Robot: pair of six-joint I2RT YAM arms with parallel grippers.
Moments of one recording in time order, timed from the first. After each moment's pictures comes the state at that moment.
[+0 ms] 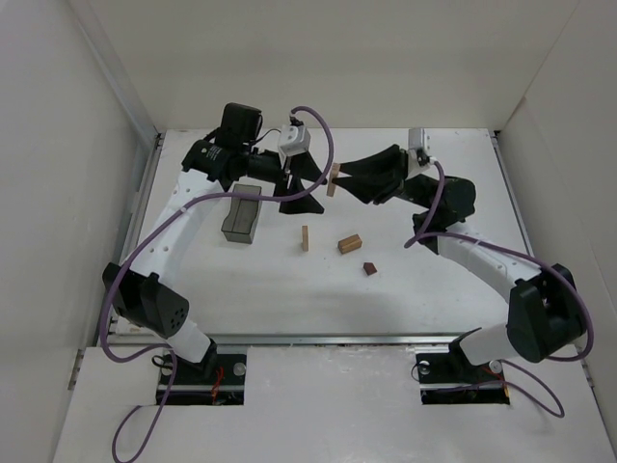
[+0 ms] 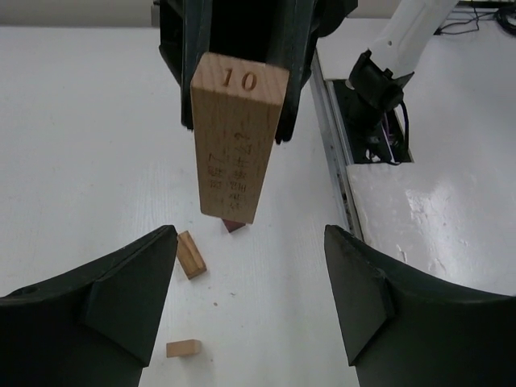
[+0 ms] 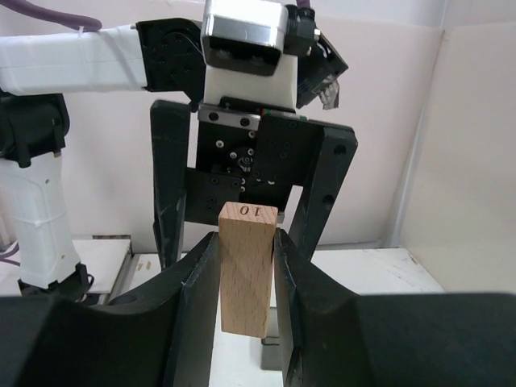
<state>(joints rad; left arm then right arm) -0.42 1.57 1.72 -0.87 1.21 0.59 0.45 1.41 0.95 1.23 -0.87 0.52</state>
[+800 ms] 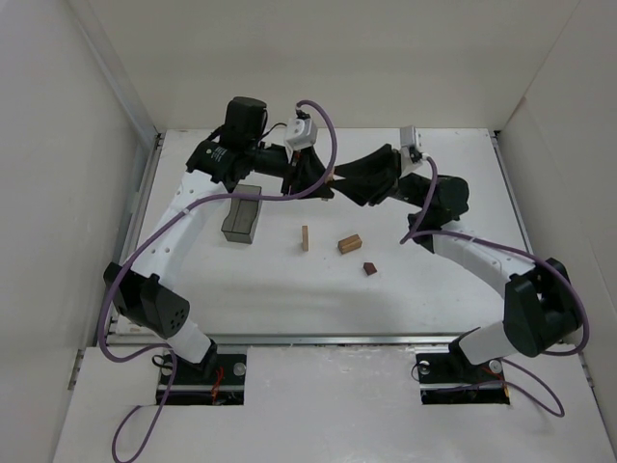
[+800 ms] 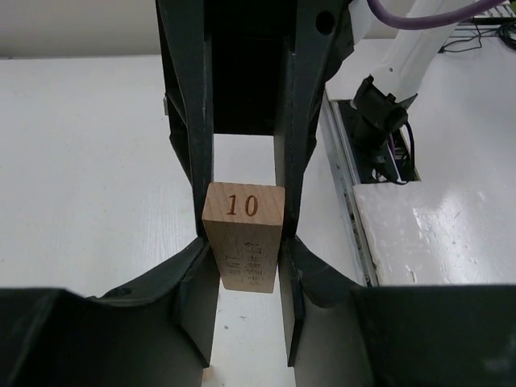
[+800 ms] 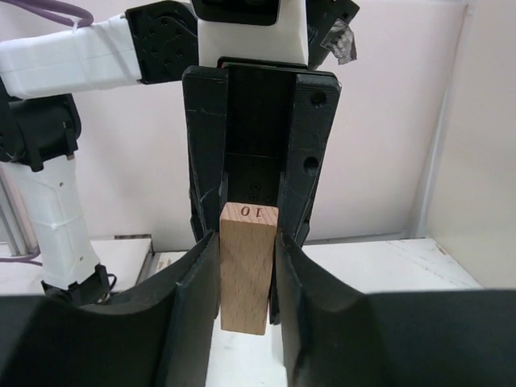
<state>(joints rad) -0.46 1.58 1.74 -0.71 1.21 0.45 0.47 1.45 0.96 1.24 -0.87 0.57</state>
